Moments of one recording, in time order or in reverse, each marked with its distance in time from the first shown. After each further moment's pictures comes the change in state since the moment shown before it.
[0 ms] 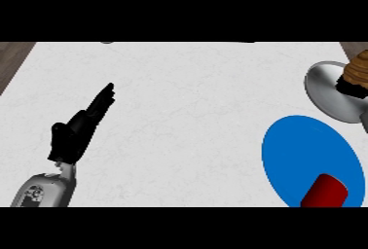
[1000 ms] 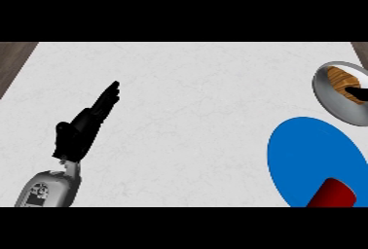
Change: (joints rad) left arm -0.019 -0.021 -0.006 0.001 -0.008 -0.014 -0.005; right arm -0.053 -0.088 -0.244 0.185 -0.213 0.223 -0.159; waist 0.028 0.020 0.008
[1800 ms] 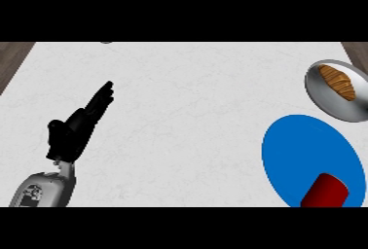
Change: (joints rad) left arm 0.012 0.007 0.030 -0.008 0.008 -0.002 0.022; right arm 0.196 -0.038 -0.285 -0.020 -0.303 0.381 -0.437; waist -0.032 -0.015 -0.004
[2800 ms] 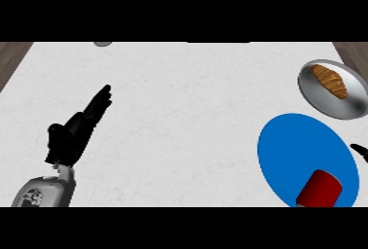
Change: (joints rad) left arm 0.029 -0.028 0.029 -0.007 -0.038 -0.021 -0.004; right arm 0.200 0.106 0.004 -0.003 -0.095 0.108 -0.312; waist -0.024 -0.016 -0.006
